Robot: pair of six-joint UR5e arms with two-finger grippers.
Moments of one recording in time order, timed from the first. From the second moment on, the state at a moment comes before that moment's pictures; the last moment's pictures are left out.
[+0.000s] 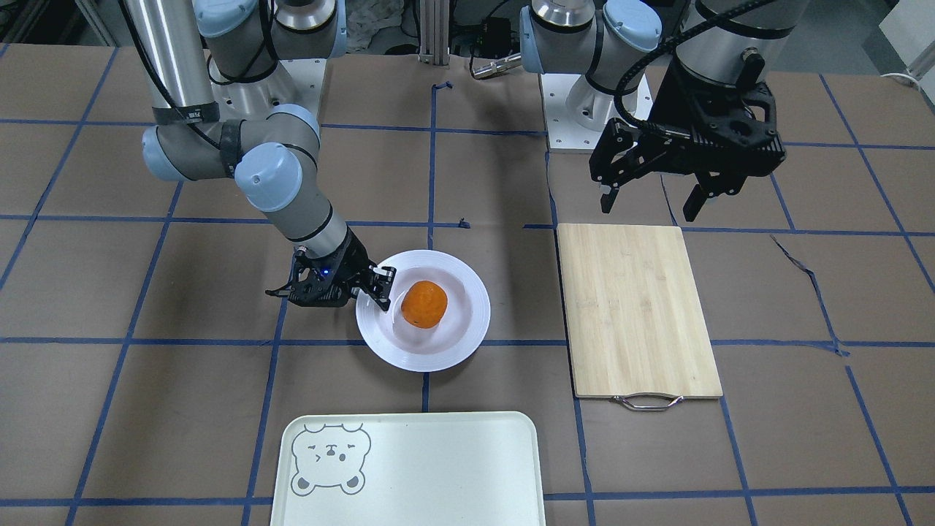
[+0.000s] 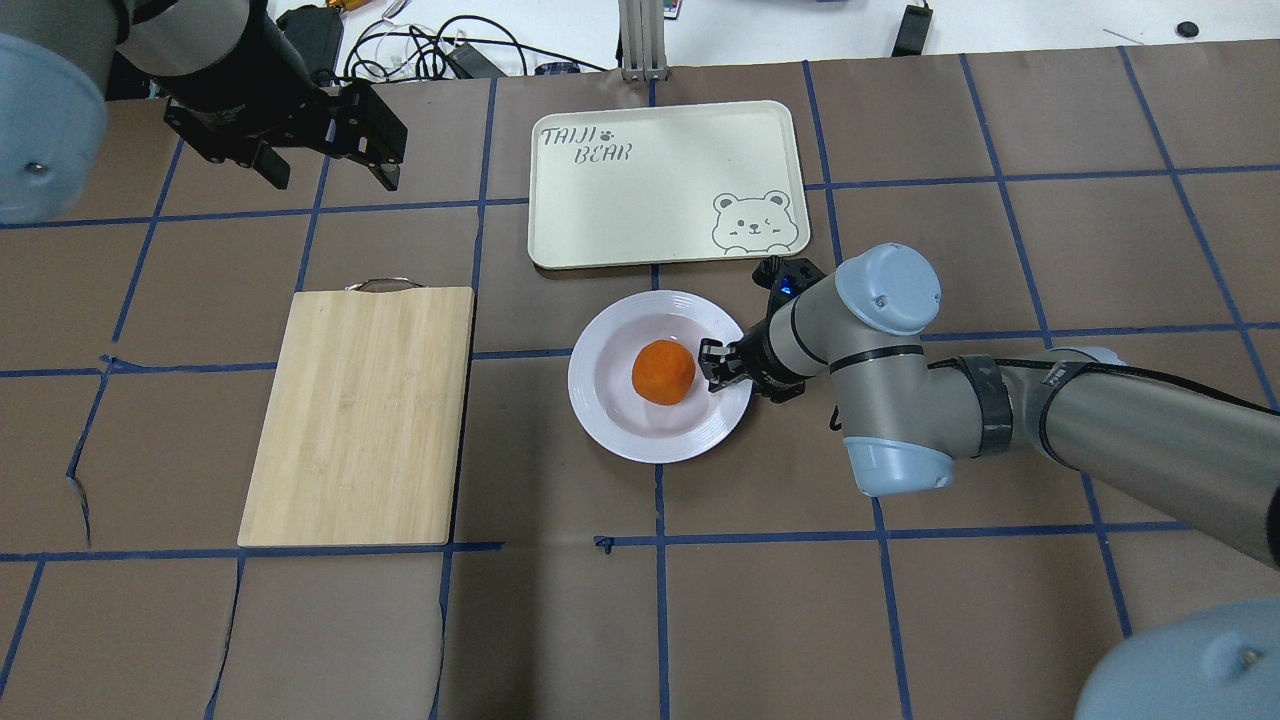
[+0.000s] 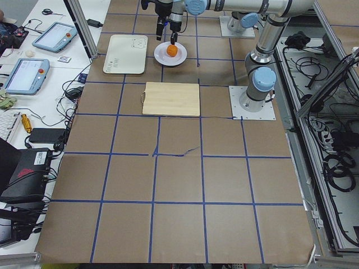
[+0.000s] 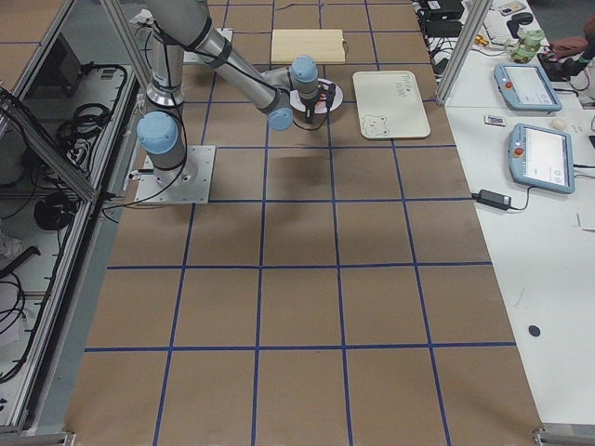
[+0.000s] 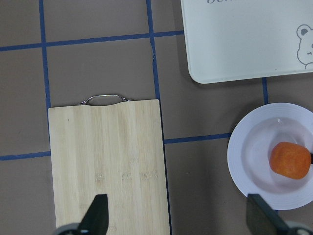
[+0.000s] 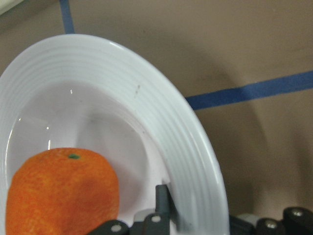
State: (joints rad) left arm -1.56 -1.58 -1.54 -1.43 1.54 0.09; right arm 1.69 -1.22 2.15 -2.70 -1.21 0.36
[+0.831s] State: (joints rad) left arm -1.56 -1.58 -1.53 -1.44 1.54 0.09; right arm 1.61 -1.27 1.99 -2.48 -1.11 0.36
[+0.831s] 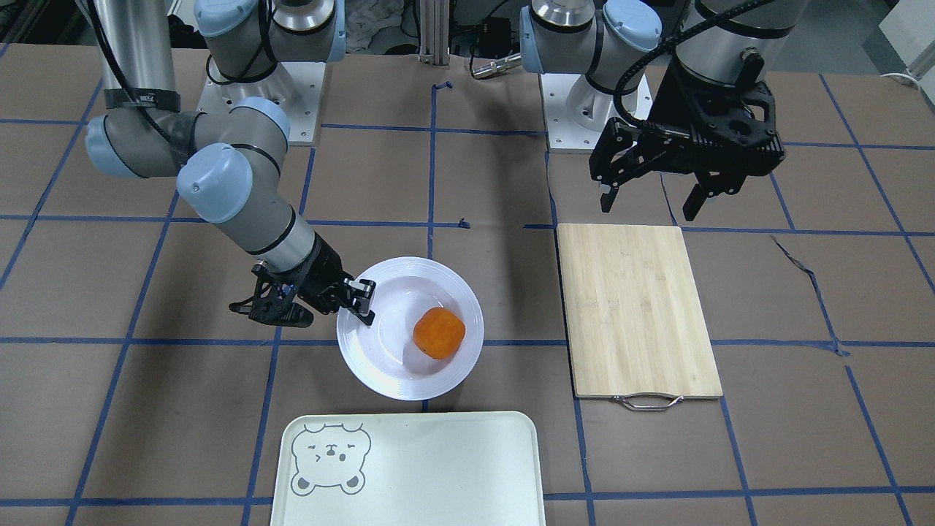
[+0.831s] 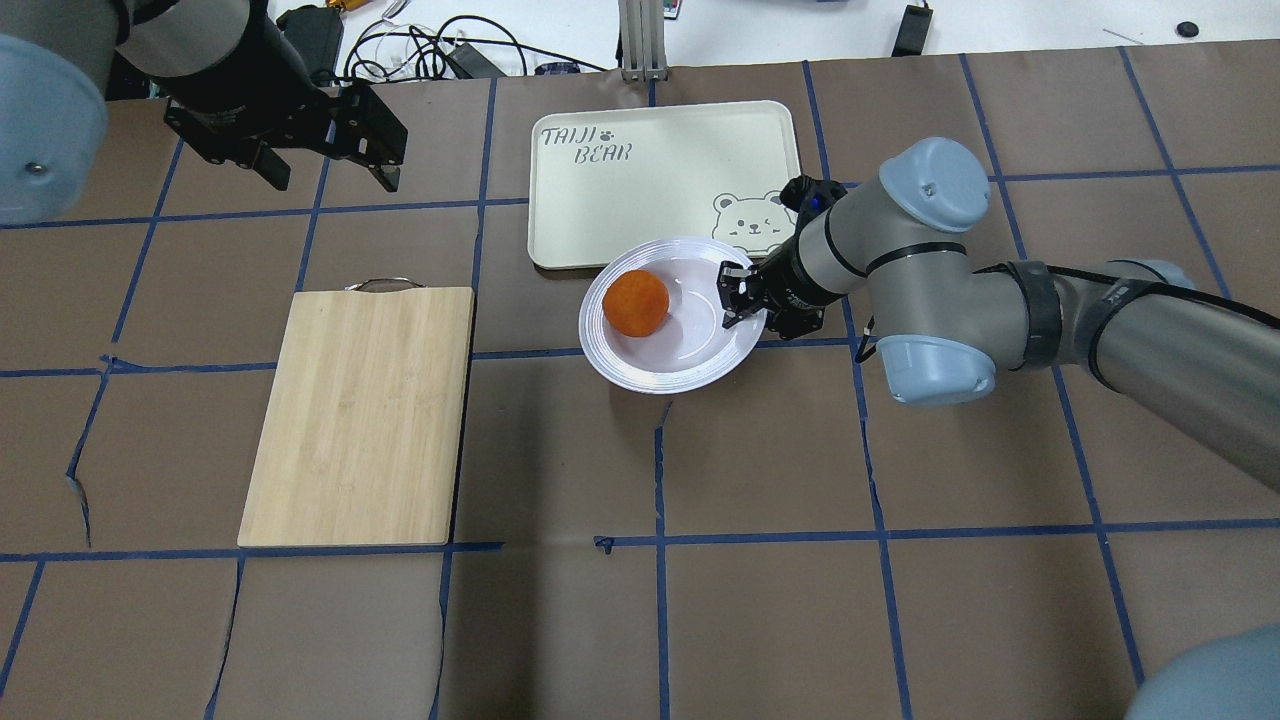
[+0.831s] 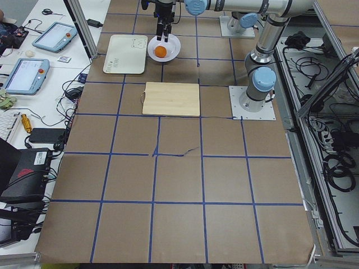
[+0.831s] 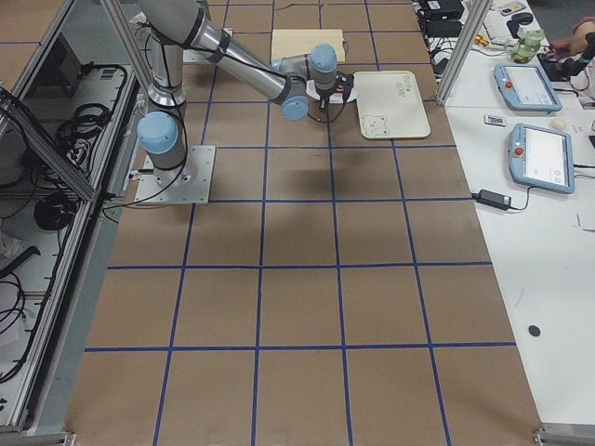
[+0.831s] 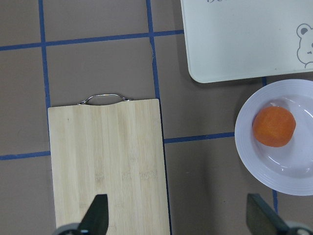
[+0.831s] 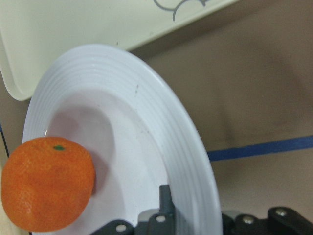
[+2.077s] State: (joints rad) left arm -1.56 -1.58 -1.53 -1.43 1.55 0.09; right arm 1.57 -0.84 1.47 -2.50 -1.04 0.37
